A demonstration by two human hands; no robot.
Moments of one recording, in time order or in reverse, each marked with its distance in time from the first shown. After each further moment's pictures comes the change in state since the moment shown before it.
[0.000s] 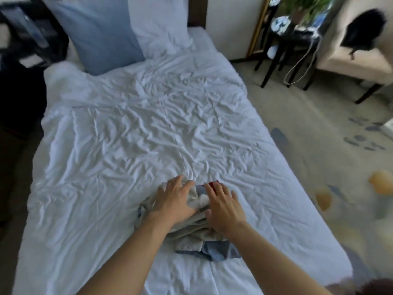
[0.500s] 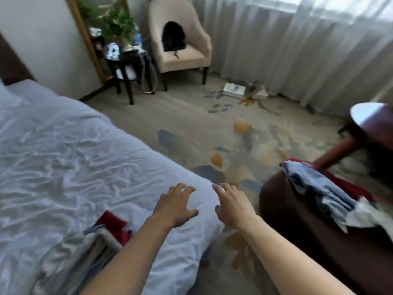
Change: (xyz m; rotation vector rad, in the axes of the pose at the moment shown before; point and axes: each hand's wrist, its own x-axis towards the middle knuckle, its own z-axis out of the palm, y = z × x) left_hand -0.048 0.371 0.044 0.162 -0.220 0.664; right_hand -0.328 0.233 -0.052 0.147 0.187 0.719
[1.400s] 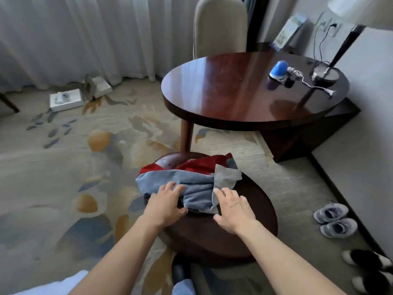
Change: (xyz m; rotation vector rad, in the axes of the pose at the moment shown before) left_hand 0.334 0.540 0.173 0.263 -0.263 0.641; right_hand -0.120 0.574 -0.006 0.186 -0.032 0.757
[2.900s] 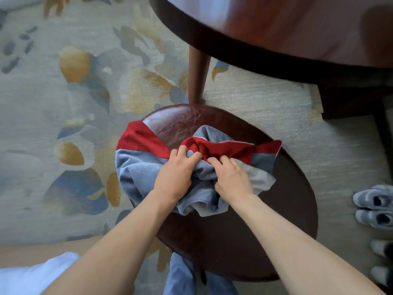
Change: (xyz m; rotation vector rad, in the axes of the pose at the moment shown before) left_hand 0.231 -0.052 0.139 -0.038 0.036 -0.032; right_hand 0.259 0.037 0.144 0.142 -0.039 -0.096
